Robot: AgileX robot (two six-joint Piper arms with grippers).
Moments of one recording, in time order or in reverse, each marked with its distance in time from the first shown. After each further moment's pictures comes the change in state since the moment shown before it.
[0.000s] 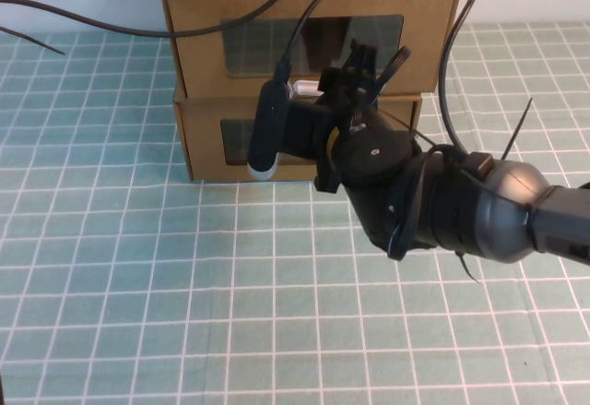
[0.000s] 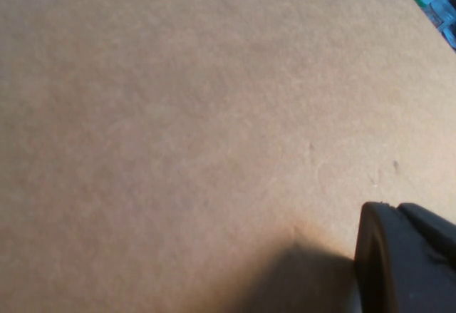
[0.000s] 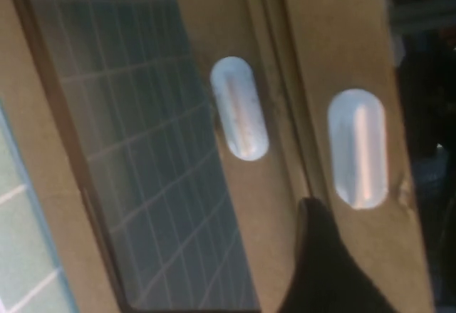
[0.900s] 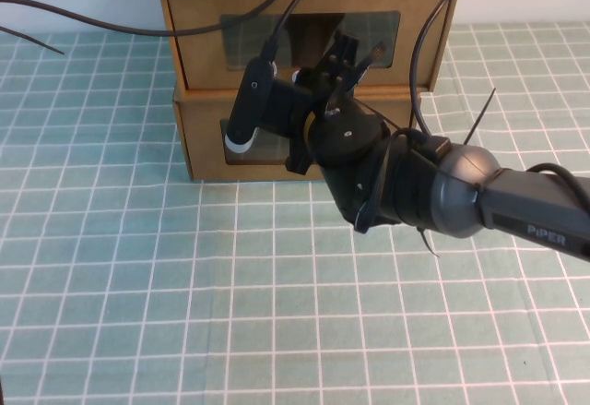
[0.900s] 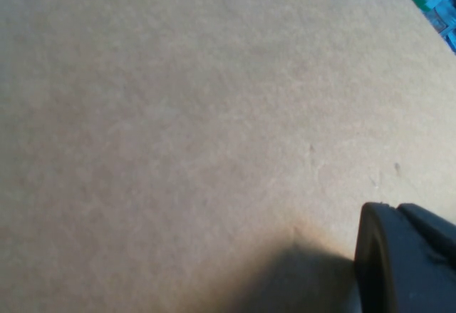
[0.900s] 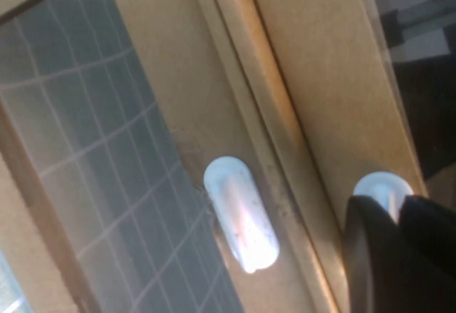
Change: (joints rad) right arm -0.030 0.127 -0.159 -0.006 -0.045 0.113; left arm 0.000 0.000 -0.001 0.007 -0.016 0.000
